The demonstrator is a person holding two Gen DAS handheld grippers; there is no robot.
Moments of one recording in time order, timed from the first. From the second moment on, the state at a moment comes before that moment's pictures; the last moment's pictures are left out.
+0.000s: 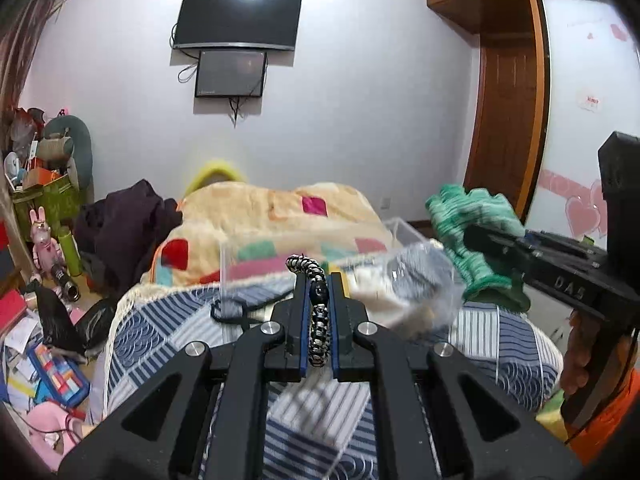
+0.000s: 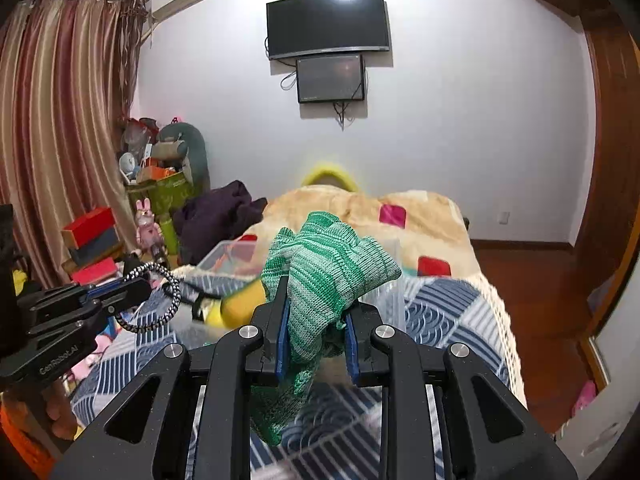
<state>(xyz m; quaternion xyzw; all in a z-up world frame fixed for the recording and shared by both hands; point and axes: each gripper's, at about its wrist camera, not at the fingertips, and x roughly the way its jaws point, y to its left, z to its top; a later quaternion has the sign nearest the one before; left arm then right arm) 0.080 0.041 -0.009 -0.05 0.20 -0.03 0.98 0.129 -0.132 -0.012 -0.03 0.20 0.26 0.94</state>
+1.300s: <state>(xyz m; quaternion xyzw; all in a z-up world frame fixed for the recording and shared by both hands) 0.109 0.050 -0.027 -0.08 0.25 -0.03 0.96 0.150 -0.107 -0.024 -0.08 0.25 0.27 0.93</state>
